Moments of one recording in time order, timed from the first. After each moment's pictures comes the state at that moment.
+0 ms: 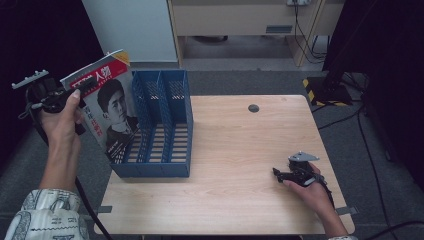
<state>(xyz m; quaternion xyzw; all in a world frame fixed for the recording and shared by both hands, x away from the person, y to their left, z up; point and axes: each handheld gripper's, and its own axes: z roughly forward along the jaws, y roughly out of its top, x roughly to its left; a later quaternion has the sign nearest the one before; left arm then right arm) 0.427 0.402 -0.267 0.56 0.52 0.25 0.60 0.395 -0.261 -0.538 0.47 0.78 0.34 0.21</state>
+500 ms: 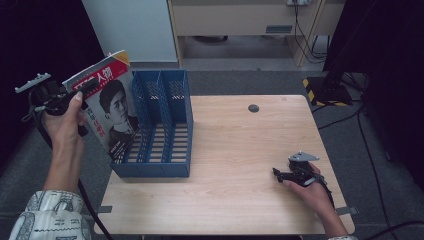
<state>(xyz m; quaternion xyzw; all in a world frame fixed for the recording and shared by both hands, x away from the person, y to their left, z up) 0.426 0.399 -0.274 0.55 0.51 0.25 0.61 0.395 -0.261 -0.538 0.47 0.78 0.34 0.21</state>
